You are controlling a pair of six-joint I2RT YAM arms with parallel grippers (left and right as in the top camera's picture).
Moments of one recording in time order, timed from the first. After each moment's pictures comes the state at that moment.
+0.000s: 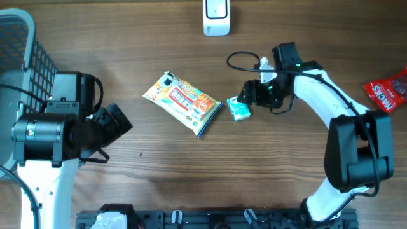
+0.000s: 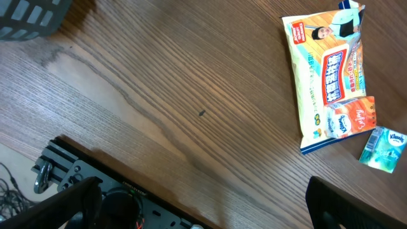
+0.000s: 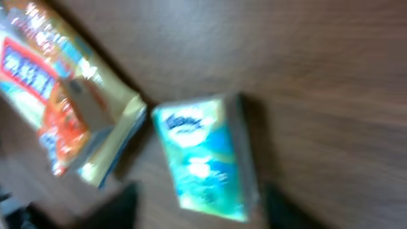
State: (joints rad) left arm -0.05 1.16 1.44 -1.59 -0.09 -0.70; right arm 0.18 1.87 1.22 -0.72 -0.48 0.18
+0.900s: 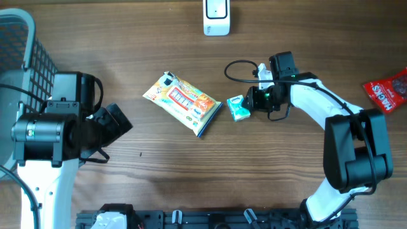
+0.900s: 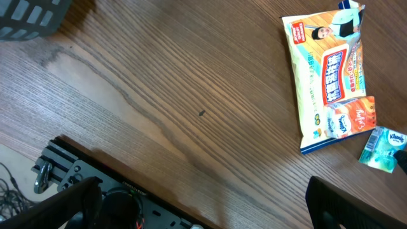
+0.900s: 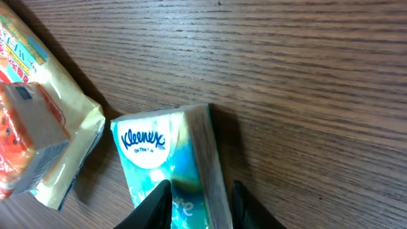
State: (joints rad) left arm -0.05 1.16 1.44 -1.59 -0.09 -0.70; right arm 0.19 1.87 1.09 -0.54 -0.46 0.19
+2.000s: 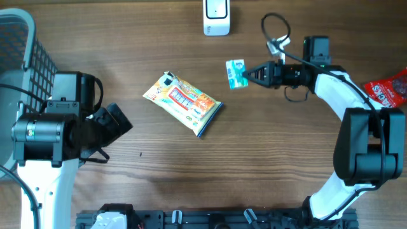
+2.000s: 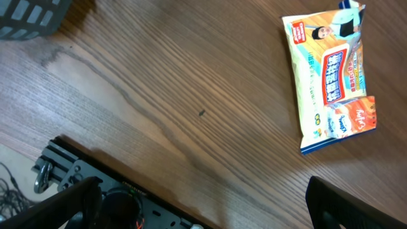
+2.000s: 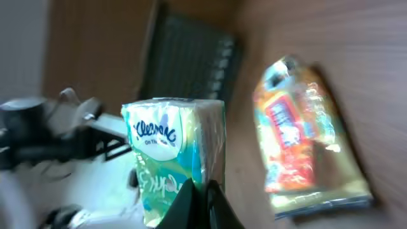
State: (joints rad) left arm -0.05 1.16 1.44 -1.59 -0.09 -0.70; right arm -0.01 1.90 1.17 -0.22 -1.47 0.30
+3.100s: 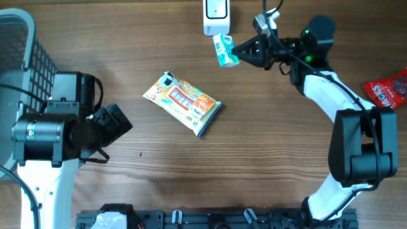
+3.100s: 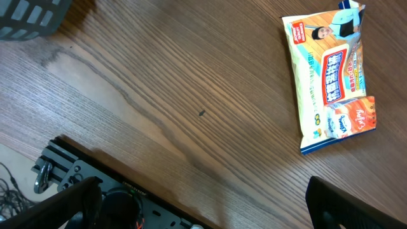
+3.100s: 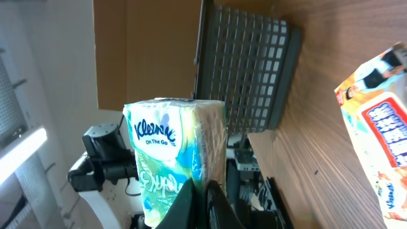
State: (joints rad) left arm -0.05 1.16 1.44 -1.59 -0.09 -0.70; right arm 0.07 1.90 1.17 0.79 -1.52 1.51
